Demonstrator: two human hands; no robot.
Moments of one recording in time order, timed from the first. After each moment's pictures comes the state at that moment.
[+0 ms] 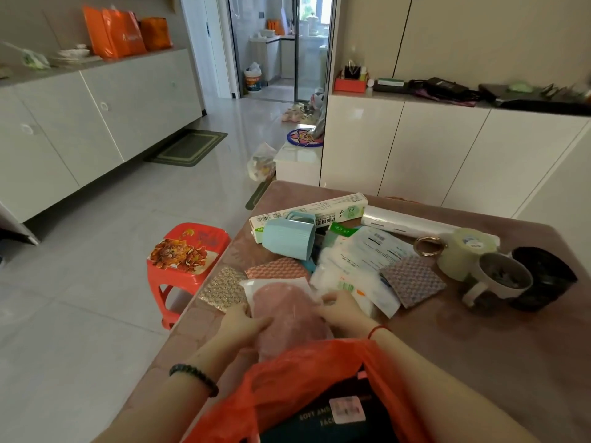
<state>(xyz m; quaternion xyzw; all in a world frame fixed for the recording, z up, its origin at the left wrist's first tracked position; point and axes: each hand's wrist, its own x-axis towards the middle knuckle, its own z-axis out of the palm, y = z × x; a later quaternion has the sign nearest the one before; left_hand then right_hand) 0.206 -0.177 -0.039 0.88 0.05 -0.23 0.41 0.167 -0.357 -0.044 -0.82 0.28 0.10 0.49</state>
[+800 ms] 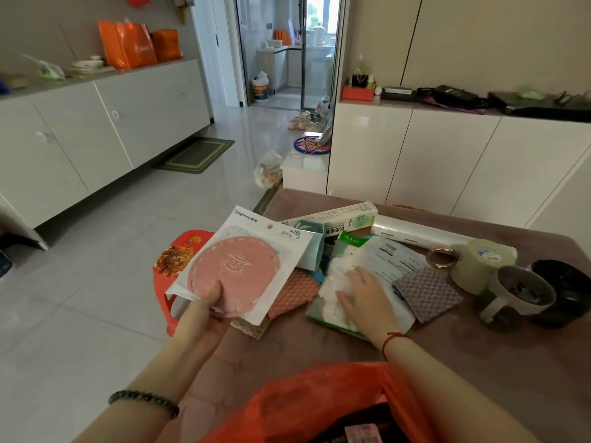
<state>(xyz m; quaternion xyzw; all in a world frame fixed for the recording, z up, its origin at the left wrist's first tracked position) 0.228 -0.138 -0.009 0.45 0.17 -0.13 0.87 0.185 -0.397 -0.061 -0.98 0.14 -0.06 0.14</state>
